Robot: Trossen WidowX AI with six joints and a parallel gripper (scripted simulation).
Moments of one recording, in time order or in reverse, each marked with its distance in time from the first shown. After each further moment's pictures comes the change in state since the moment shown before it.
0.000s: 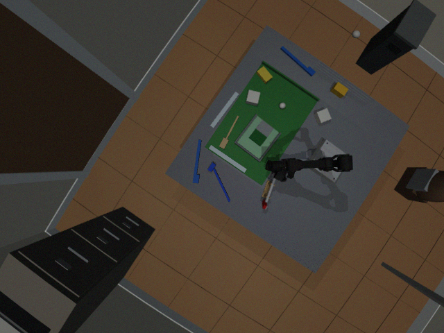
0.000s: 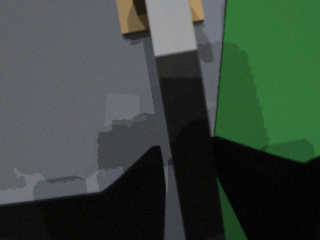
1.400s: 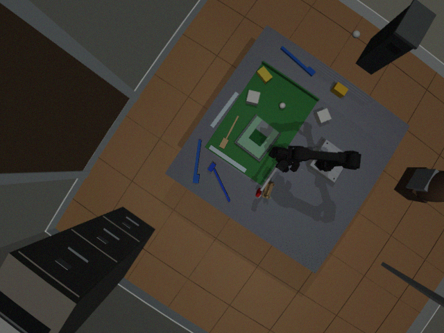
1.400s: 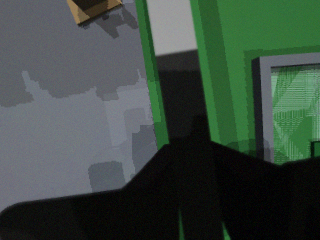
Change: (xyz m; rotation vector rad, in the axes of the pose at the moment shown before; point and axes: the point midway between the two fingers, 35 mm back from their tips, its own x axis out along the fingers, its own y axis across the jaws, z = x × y) arm -0.107 -0.027 -0.032 0.228 0.042 -0.053
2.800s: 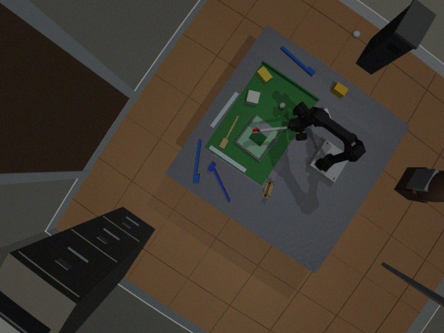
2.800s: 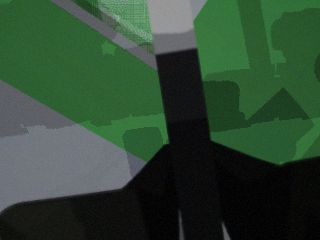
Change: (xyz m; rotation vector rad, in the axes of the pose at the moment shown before) arm -0.062 -0.040 -0.221 0.881 0.096 -0.151
